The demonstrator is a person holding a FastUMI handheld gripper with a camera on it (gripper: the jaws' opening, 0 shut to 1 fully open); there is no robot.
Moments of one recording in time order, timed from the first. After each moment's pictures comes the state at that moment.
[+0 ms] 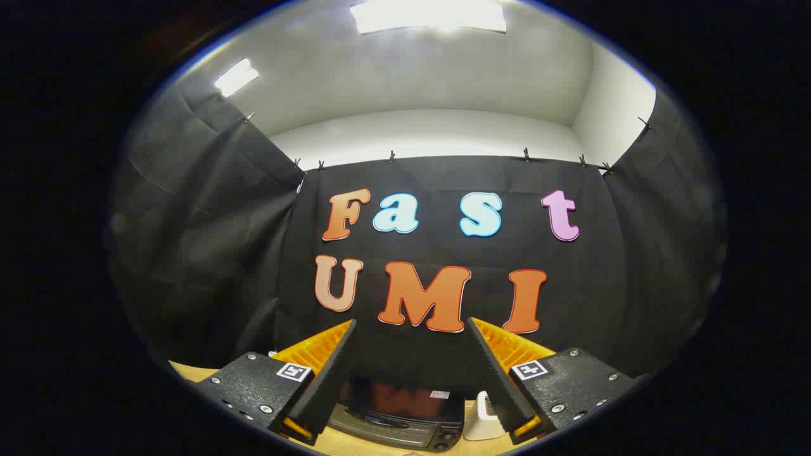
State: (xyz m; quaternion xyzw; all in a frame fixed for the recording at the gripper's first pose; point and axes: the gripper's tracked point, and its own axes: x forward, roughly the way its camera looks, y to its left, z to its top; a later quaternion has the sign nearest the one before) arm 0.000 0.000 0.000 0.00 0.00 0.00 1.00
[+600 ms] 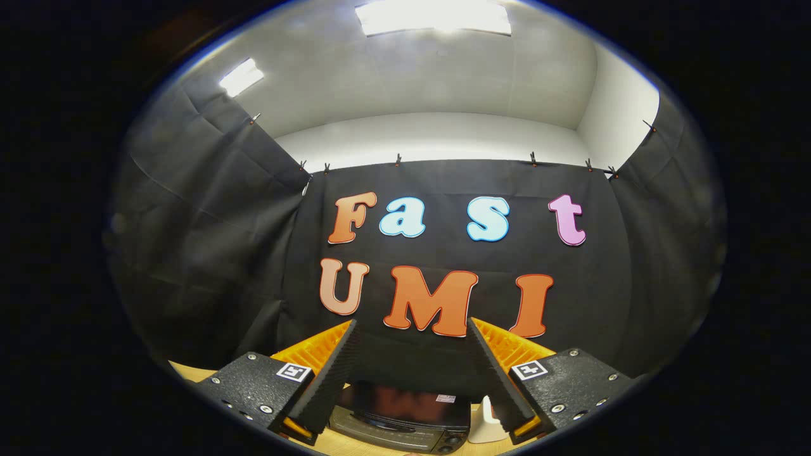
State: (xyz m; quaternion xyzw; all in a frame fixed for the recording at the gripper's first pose) arm 0.003 0.015 0.003 0.00 -0.01 0.01 1.00
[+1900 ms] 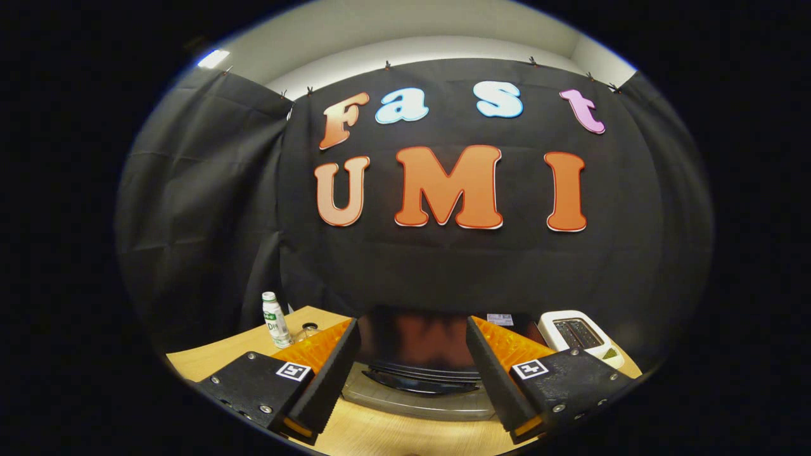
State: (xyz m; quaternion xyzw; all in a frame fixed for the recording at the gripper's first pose) arm 0.070 0.072 -0.264 0.04 0.21 0.01 0.98
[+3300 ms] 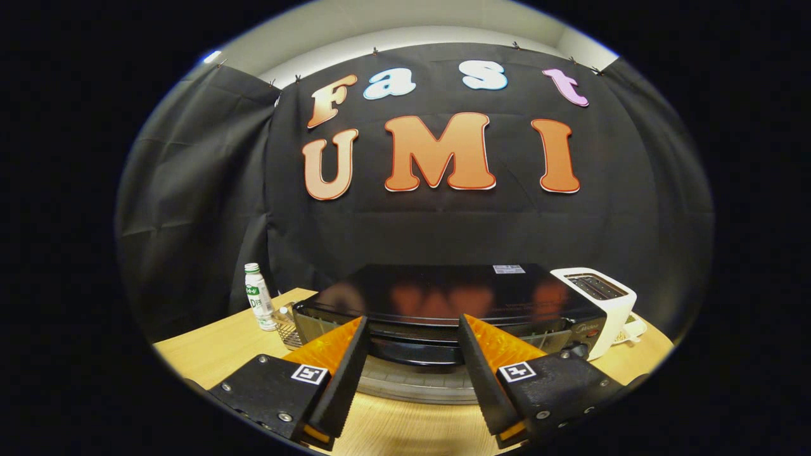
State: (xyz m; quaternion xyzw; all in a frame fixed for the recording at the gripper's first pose) arm 0.042 0.088 -0.340 0.07 0.21 0.00 0.98
